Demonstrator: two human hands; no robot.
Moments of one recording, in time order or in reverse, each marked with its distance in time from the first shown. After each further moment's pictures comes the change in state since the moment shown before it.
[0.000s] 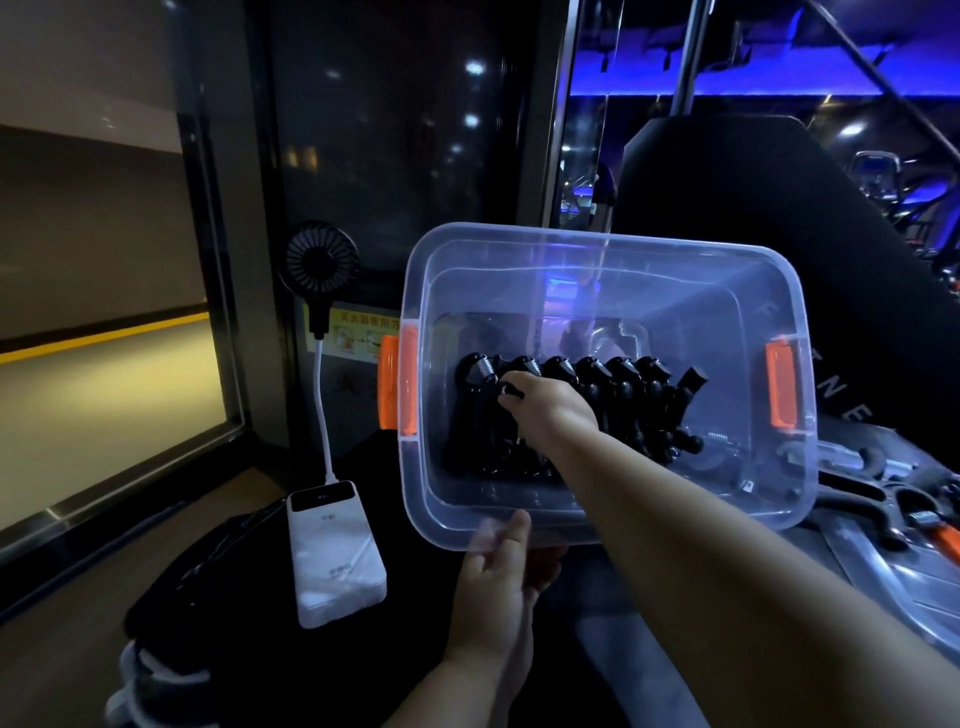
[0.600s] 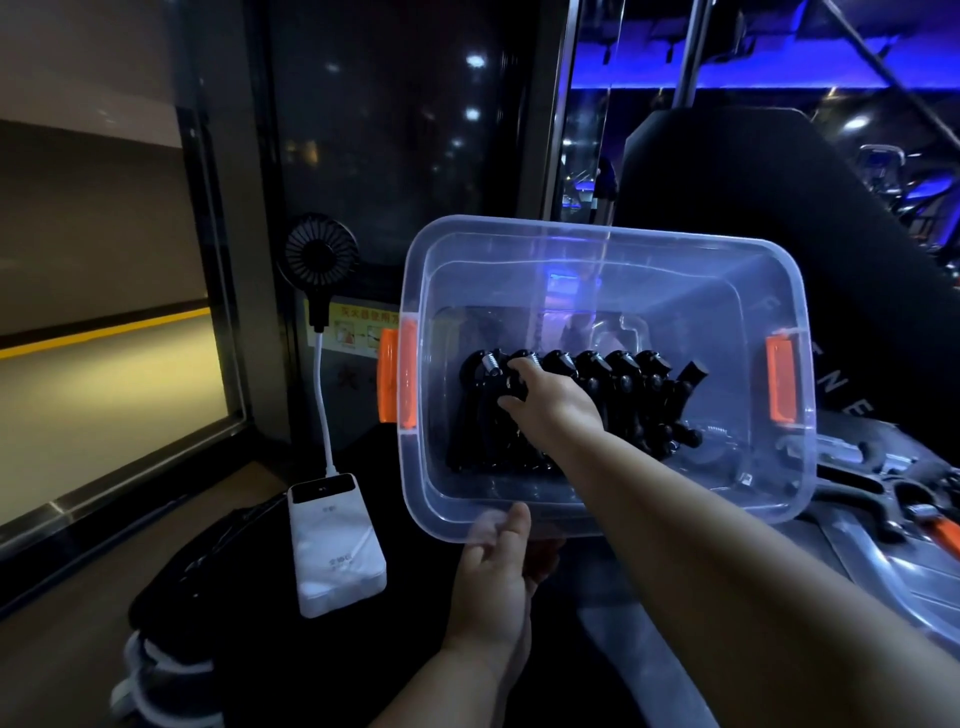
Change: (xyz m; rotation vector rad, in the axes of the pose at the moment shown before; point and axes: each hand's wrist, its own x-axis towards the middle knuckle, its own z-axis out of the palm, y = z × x) left_hand -0.002 0.002 0.004 0.046 0.011 0.004; right_hand -0.012 0.007 0.000 -0.106 0.107 -0.116
